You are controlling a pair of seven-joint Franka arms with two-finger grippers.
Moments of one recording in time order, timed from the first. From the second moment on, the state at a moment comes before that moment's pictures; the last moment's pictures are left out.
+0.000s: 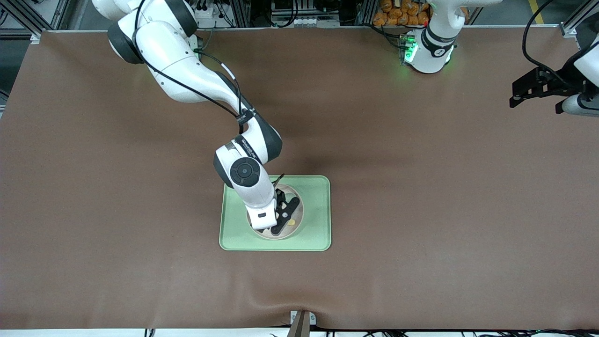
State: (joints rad) left arm -0.05 0.04 -0.05 -1.39 -0.02 1.37 0.06; right arm 0.52 0.97 0.07 -1.14 -0.08 2.25 -0.38
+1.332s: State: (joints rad) left arm -0.05 0.04 -0.05 -1.39 -0.02 1.37 0.06; right arm 0.53 1.02 0.07 -1.14 -0.08 2.27 -0.41
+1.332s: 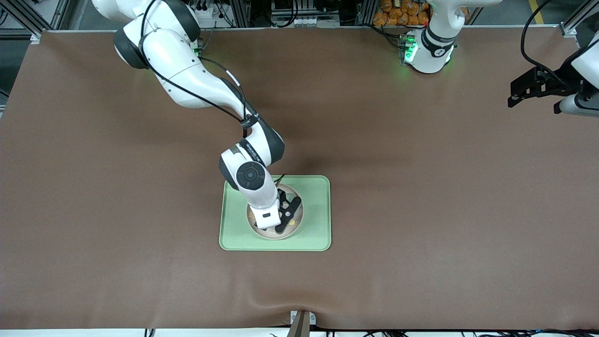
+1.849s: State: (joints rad) left arm -0.04 0.04 -0.03 -1.39 -0.02 1.37 0.06; right arm 0.53 1.02 0.08 -1.13 -0.08 2.27 -0.41
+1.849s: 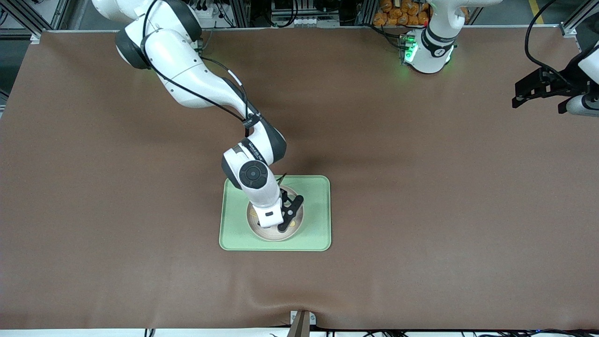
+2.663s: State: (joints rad) left arm -0.04 0.04 -0.03 -1.39 -0.02 1.37 0.06; right arm 0.53 1.02 0.08 -1.12 -0.08 2.27 -0.39
